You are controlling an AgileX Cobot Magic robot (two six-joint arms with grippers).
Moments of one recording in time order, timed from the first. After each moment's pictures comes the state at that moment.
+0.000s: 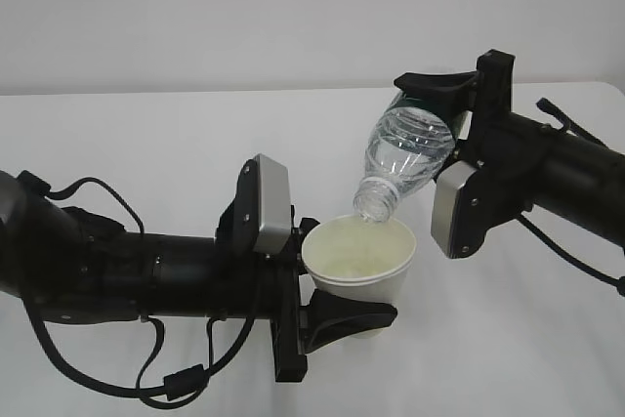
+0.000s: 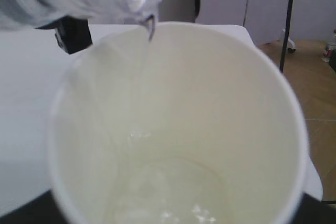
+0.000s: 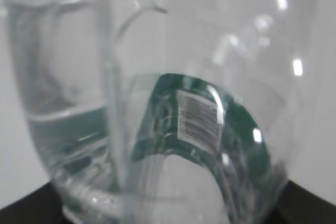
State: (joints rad) left arm -0.61 2.04 -0.78 0.97 -1.11 -0.31; right arm 0.21 1.78 -0.63 -0.59 -1.07 -1.38
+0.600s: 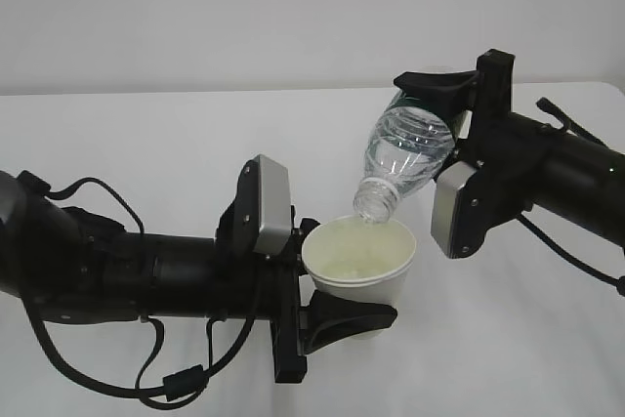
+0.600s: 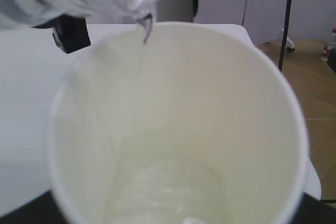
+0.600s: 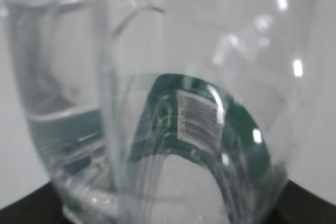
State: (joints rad) left arm -0.61 2.04 -0.78 0.98 -1.11 -0.31; right arm 0.21 1.78 -0.63 -0.60 -1.08 -1.39
